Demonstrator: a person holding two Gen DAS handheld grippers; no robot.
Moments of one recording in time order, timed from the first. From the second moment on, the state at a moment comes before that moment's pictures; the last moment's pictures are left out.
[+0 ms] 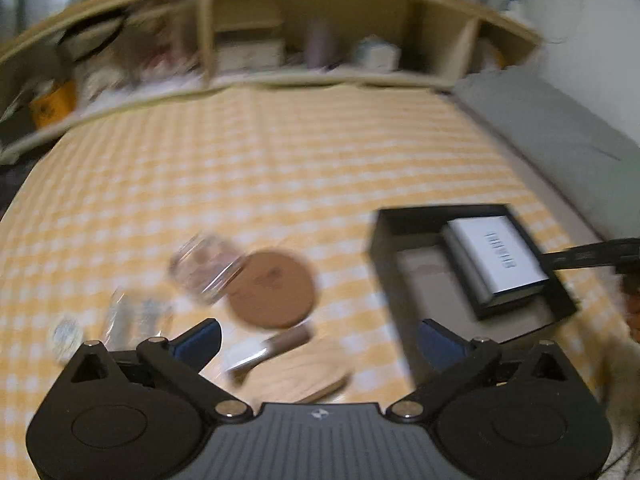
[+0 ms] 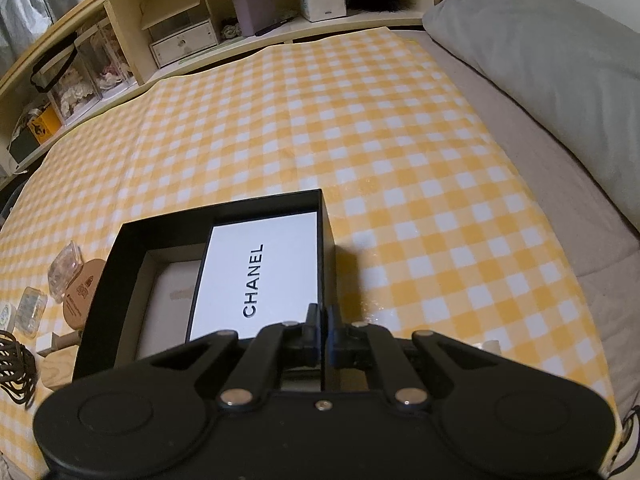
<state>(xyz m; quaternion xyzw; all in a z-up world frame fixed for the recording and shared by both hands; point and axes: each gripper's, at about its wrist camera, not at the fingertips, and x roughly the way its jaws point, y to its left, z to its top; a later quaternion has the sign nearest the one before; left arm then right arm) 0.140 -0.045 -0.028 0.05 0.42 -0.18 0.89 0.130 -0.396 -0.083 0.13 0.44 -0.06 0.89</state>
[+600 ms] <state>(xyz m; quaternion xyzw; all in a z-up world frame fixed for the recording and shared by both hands) 0.172 -0.038 -0.091 -0.13 0.52 -0.07 0.84 0.130 -0.395 -0.082 0.13 0.44 -0.08 0.89</state>
